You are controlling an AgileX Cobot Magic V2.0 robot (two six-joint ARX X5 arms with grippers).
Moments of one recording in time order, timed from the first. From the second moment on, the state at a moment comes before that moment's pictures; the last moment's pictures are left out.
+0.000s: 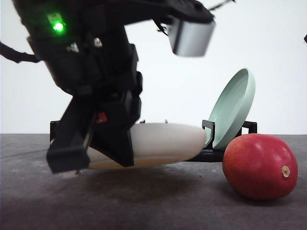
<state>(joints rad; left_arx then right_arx) -1.26 1.48 0.86 -0.47 -0.51 0.48 0.22 0.43 0.52 -0.57 -0.37 0.08</state>
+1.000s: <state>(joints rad) -0.95 1.39 1.07 -0.72 0.06 0.11 0.22 0.43 0.52 -0.57 -0.37 0.08</state>
